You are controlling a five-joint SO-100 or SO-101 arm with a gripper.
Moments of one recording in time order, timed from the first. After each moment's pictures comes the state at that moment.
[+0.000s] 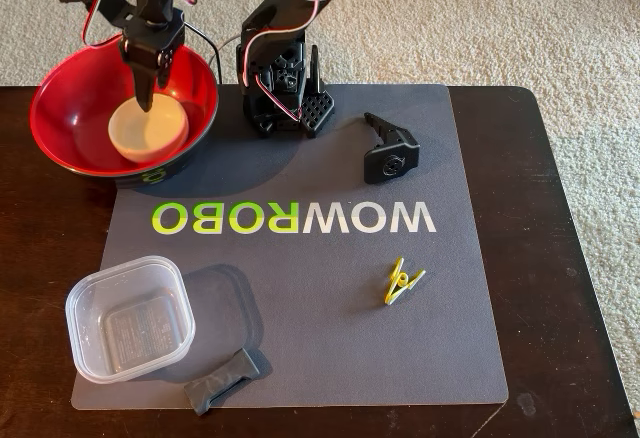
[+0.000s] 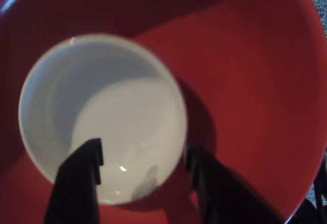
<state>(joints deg) 83.0 136.3 133.4 76.2 63.5</state>
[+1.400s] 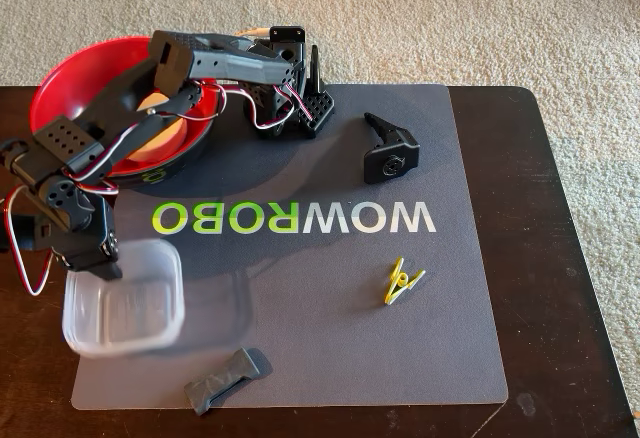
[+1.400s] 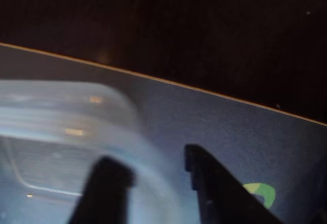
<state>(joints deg) 39.3 39.3 33.0 94.7 50.9</state>
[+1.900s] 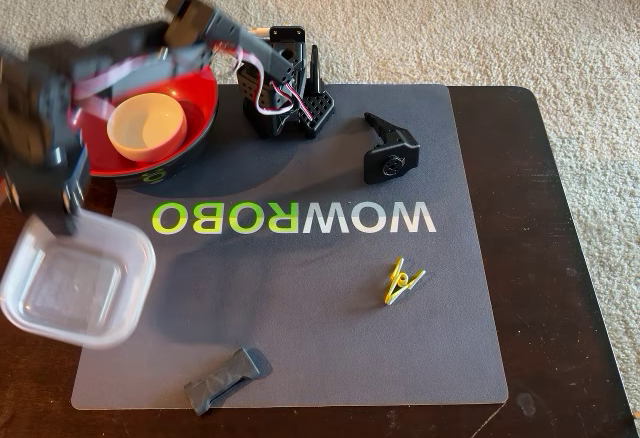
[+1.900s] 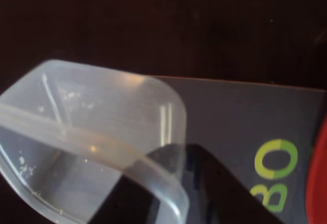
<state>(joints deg) 39.3 64.8 32.3 97.2 34.6</state>
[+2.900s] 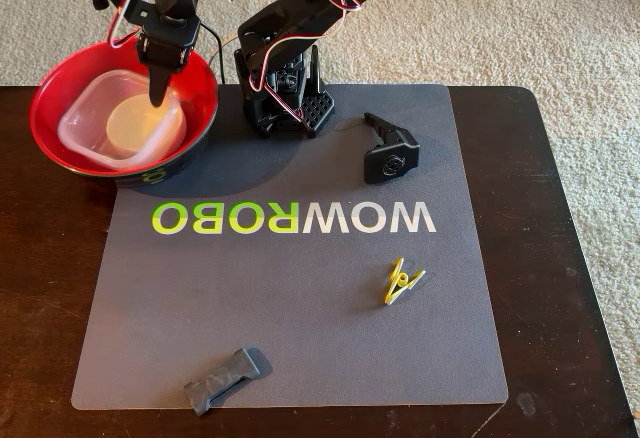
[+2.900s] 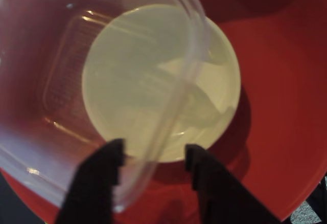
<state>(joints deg) 74.4 149.5 134.5 80.6 67.0</state>
